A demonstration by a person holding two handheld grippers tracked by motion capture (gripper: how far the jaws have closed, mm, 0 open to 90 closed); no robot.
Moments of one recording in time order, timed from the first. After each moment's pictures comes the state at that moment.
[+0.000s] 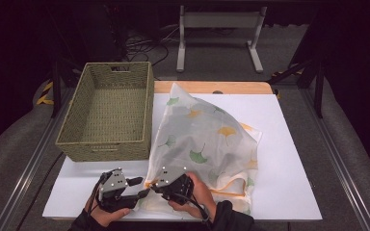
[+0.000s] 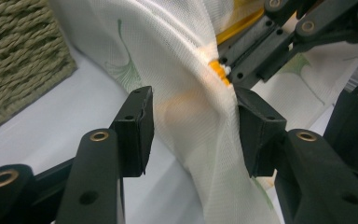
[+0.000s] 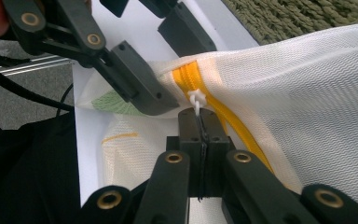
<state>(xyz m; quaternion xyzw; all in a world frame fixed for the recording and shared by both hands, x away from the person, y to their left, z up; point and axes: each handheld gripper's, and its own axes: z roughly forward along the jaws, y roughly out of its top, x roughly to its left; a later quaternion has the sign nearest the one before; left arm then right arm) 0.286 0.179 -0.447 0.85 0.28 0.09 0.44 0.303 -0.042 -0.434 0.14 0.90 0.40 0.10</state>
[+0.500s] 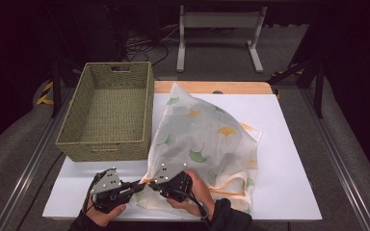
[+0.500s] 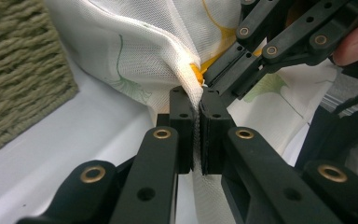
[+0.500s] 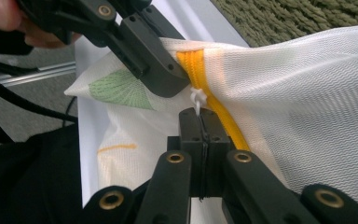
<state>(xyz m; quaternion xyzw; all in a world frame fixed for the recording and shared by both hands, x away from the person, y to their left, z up) 0.280 0.189 -0.437 0.83 0.27 0.10 0.48 0.310 -0.040 -0.428 0.15 0.89 0.42 0.08</state>
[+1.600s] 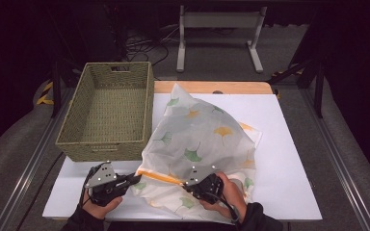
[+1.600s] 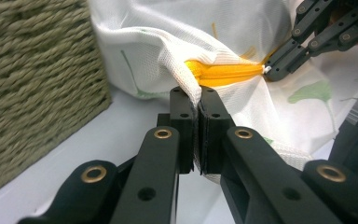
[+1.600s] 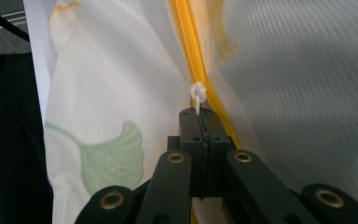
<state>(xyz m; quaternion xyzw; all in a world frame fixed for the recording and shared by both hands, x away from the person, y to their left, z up) 0.294 0.198 -0.432 0.82 0.28 0.12 0.49 0.303 -0.122 -0.435 0.18 0.92 0.32 0.11</state>
